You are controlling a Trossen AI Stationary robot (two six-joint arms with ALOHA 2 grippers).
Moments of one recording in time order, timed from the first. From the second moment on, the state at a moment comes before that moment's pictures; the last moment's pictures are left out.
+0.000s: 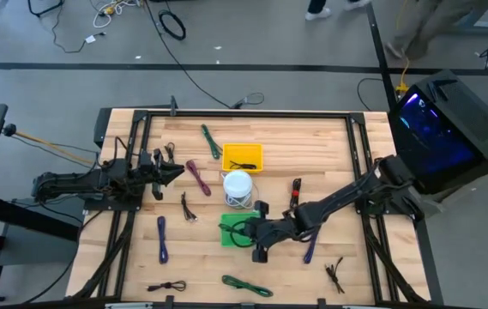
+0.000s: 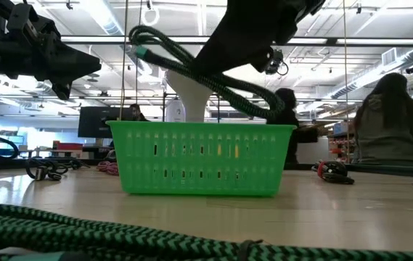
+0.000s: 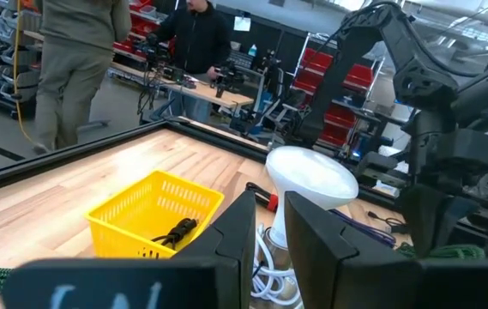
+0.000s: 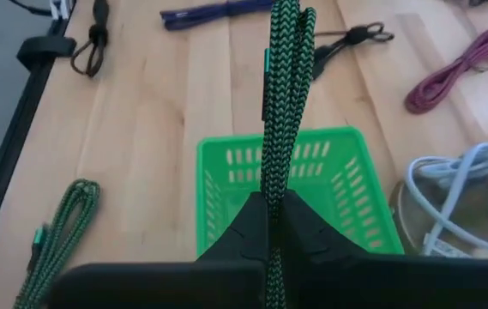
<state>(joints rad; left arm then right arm) 0.04 0.01 0.01 0.06 -0.19 -0.31 0.41 1.85 1.25 -0.14 0.31 0.33</state>
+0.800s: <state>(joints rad) 0.04 0.01 0.01 0.06 -0.19 -0.30 0.39 1.86 1.25 -0.09 0.34 0.27</state>
